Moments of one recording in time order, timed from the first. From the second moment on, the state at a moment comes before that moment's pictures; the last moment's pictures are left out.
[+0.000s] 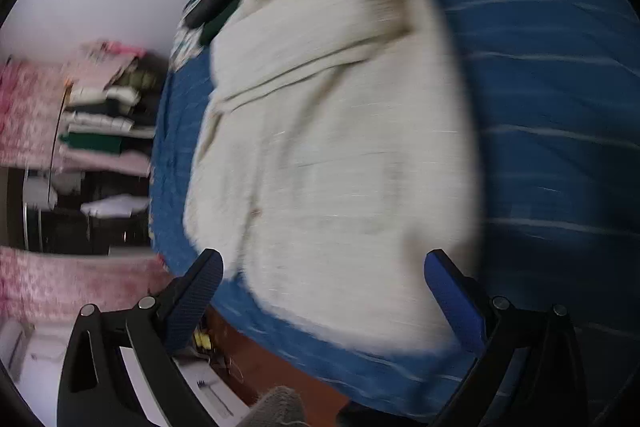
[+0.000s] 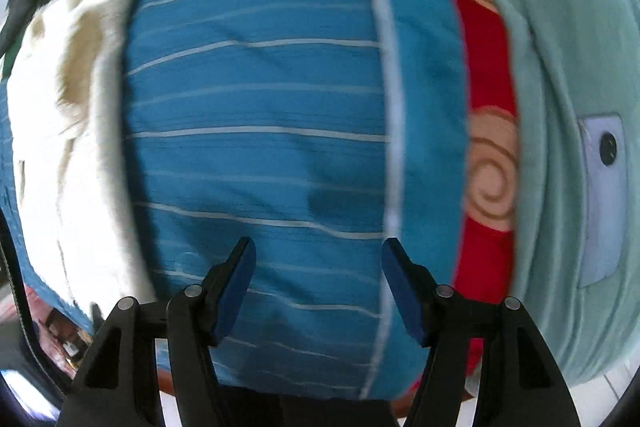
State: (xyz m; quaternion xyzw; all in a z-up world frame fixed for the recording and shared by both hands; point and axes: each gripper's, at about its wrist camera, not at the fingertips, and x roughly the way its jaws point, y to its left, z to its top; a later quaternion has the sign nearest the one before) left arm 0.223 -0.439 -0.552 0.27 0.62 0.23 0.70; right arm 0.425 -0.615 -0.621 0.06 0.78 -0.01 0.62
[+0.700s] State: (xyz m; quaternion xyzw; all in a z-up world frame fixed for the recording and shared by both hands) left arm 0.265 -0.356 -0.580 0.22 0.60 0.27 0.72; right arm 0.527 -0.584 -0.637 0.21 0.74 0.21 0.60
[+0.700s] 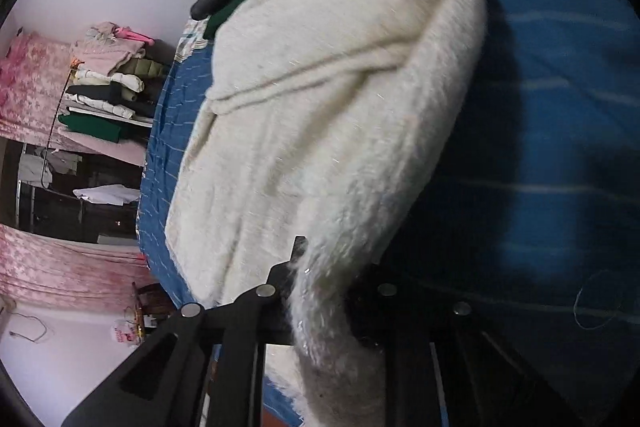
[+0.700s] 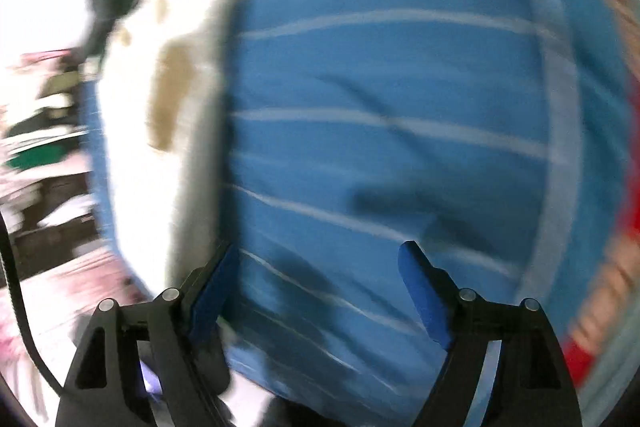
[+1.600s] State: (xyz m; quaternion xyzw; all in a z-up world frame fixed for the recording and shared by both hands) left arm 0.246 -0.134 -0.468 -0.05 0.60 0.19 0.78; right arm 0.588 -0.331 -0.538 0.23 0.70 0.24 0.63
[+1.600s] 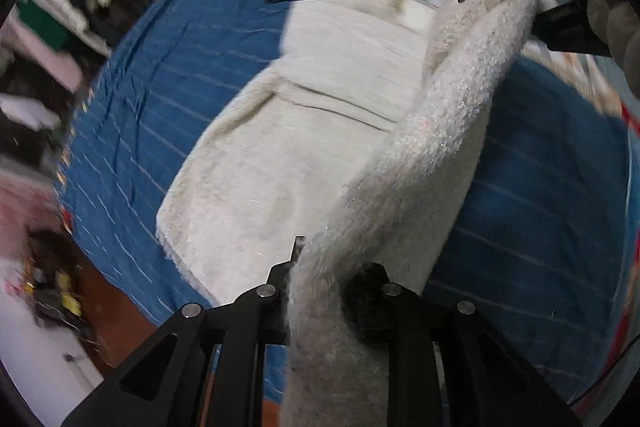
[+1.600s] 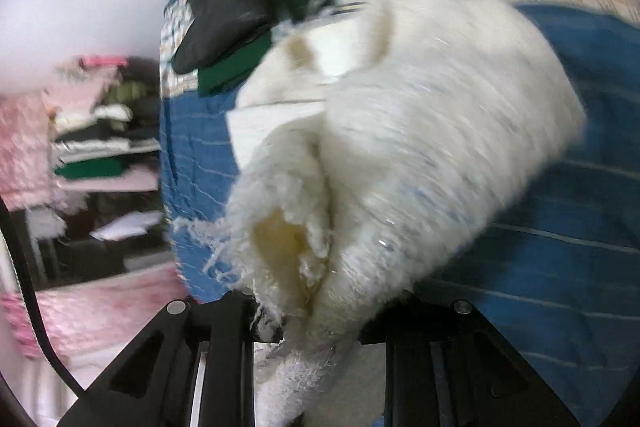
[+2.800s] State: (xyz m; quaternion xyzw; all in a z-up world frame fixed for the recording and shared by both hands) left arm 0.187 0.094 -0.630 -0.31 0.61 0.33 0.65; right arm 0.680 -0.271 -0.698 0.28 0.70 0.21 0.62
